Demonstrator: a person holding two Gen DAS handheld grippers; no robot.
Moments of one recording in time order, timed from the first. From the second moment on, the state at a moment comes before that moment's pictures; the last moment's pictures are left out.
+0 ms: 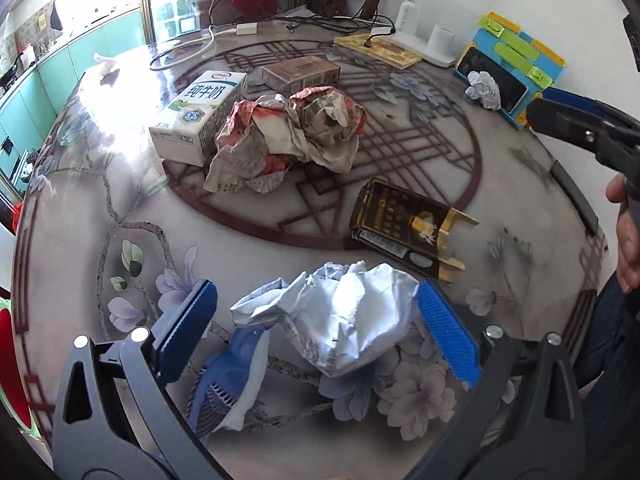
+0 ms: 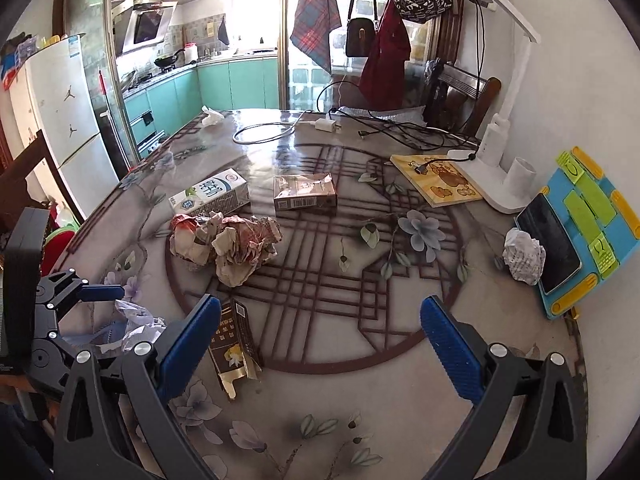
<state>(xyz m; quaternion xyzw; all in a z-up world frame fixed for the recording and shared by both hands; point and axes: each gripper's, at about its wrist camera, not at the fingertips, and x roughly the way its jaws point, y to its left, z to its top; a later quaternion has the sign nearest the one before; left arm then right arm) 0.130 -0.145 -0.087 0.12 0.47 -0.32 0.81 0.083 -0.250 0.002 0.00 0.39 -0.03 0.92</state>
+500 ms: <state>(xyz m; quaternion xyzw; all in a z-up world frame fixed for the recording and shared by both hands) 0.141 -0.159 -0.109 0.14 0.49 -0.32 0.80 0.086 -0.242 -0.012 -0.01 0.40 -0.02 0.92</state>
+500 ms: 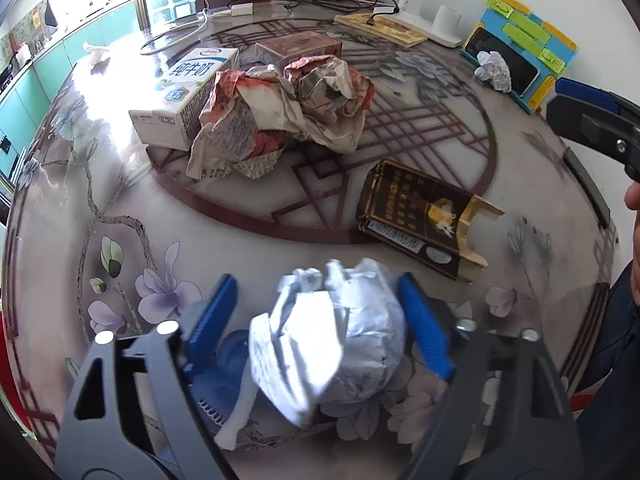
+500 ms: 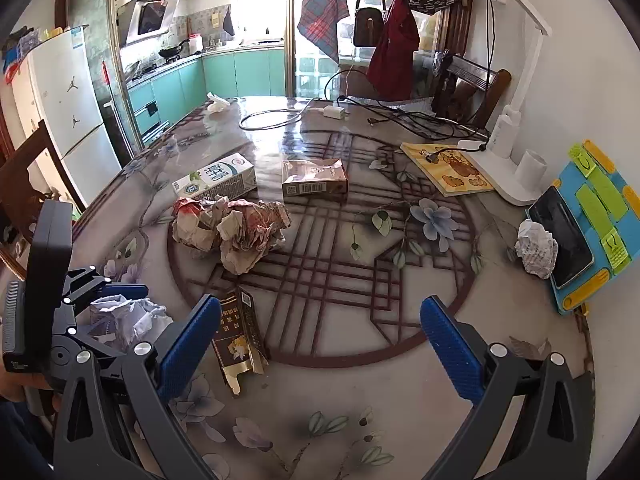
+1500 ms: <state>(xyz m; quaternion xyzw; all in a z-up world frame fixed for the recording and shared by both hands) 0.172 -0.028 -0.016 0.00 0.42 -0.23 0.88 0.122 -0.164 -0.084 -0.12 0.47 0.06 0.87</state>
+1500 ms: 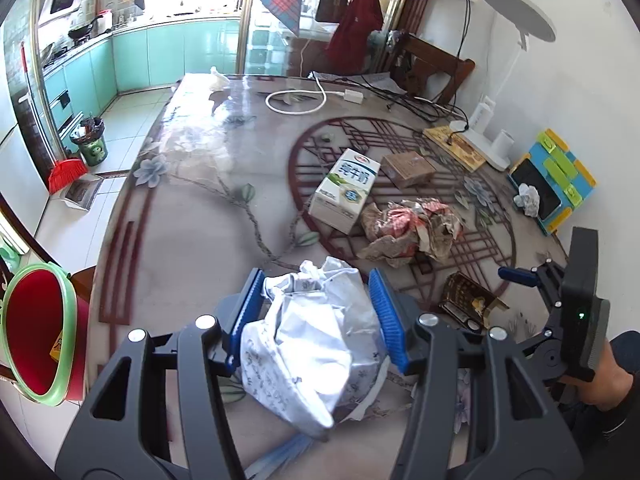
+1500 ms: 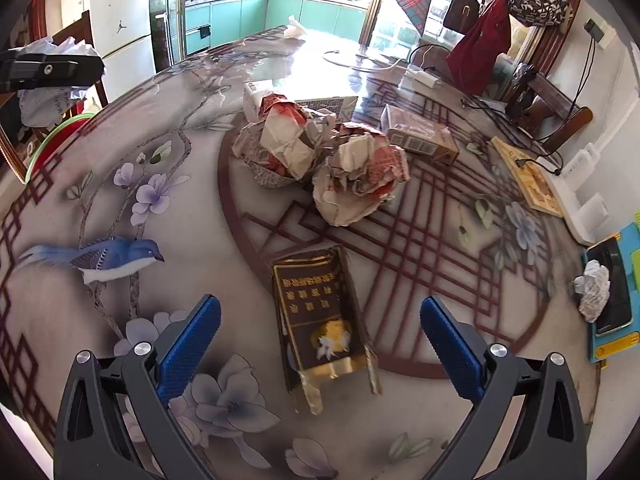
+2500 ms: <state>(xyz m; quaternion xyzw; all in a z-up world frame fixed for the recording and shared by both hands) 0.172 0.023 0.013 -0.02 0.39 -0.21 0.90 0.114 -0.142 -0.067 -0.12 0.45 0.06 0.89</state>
